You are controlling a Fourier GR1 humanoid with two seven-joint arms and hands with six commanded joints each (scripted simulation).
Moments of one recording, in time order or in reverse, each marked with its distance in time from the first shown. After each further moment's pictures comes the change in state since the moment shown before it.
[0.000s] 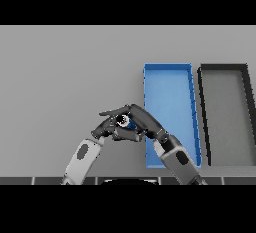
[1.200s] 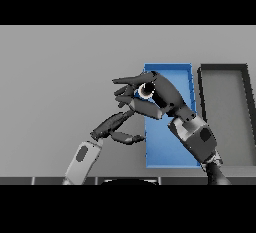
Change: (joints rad) left arm 0.042 -0.012 0.018 -0.004 -0.047 -0.006 0.205; right arm -0.425 -0.186 -0.259 0.010 -0.446 -0.261 0.034
